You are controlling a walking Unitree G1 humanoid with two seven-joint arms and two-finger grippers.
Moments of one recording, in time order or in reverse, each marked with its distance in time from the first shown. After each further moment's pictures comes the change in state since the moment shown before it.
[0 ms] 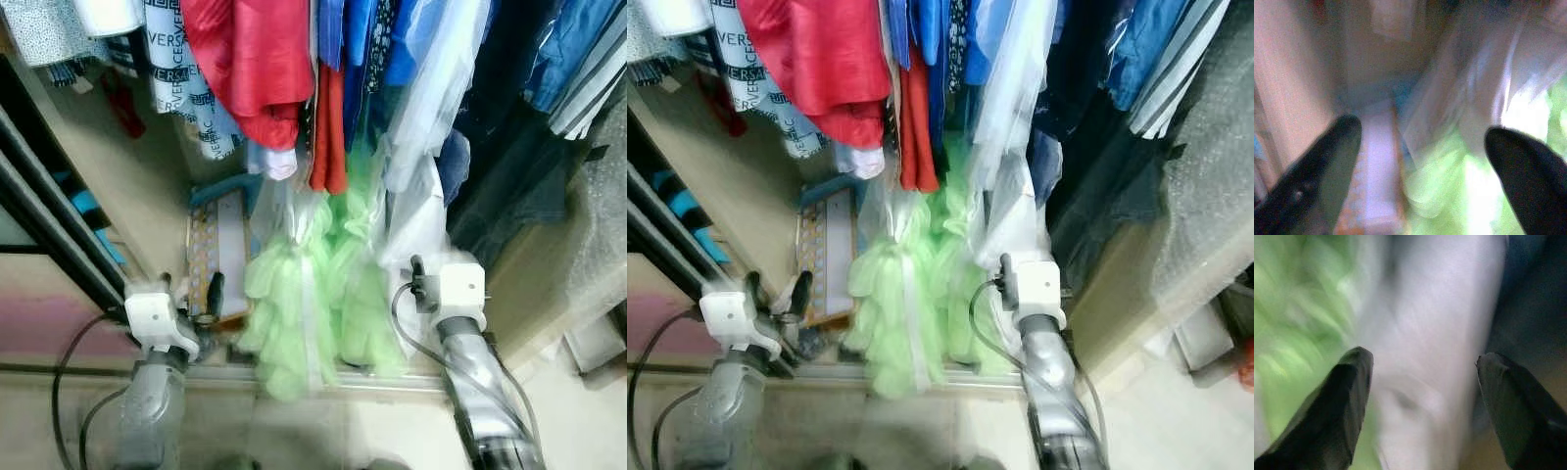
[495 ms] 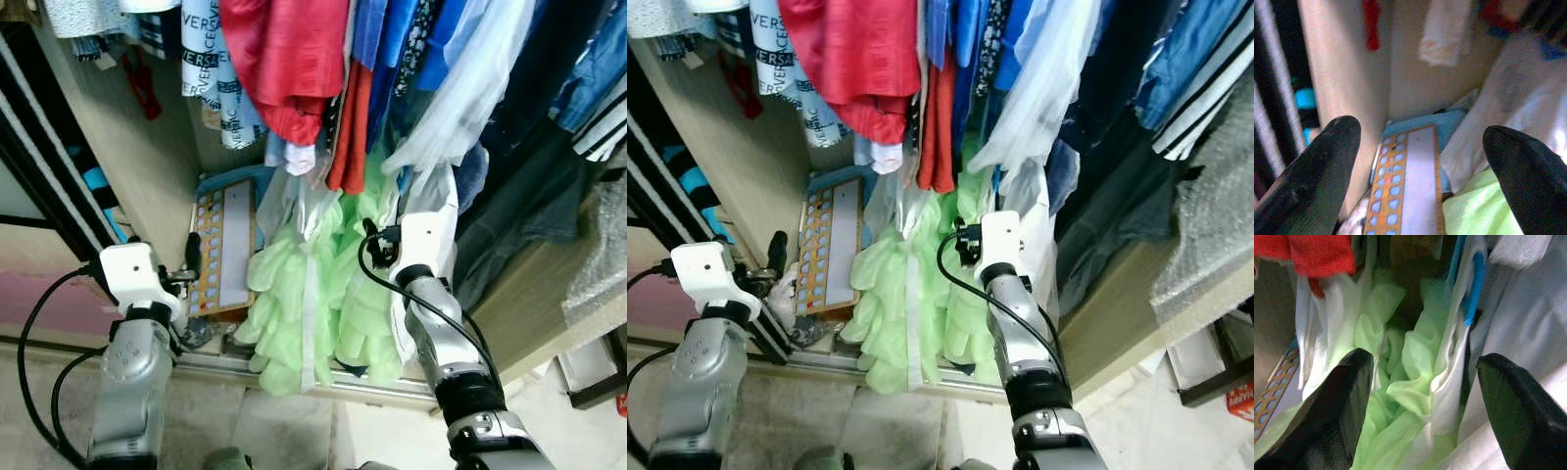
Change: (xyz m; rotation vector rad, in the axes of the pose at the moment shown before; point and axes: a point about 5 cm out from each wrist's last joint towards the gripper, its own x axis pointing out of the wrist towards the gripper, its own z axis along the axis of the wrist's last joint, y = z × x) left arm -0.035 -0.006 0.019 0.133 -0.080 0.113; right arm -0.010 0.009 0.011 0.077 -0.138 0.059
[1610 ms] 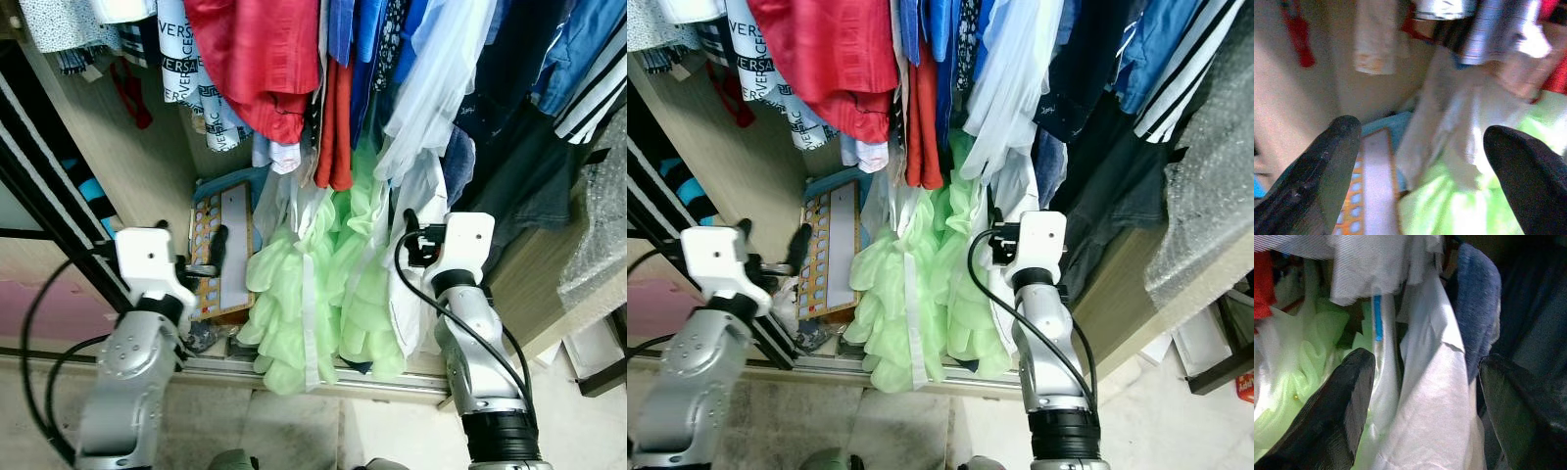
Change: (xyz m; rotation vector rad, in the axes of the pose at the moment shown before) left arm 0.001 -0.028 0.030 -0.050 0.031 -0.211; right arm -0.026 -0.028 0.027 0.008 -0.042 -0.166
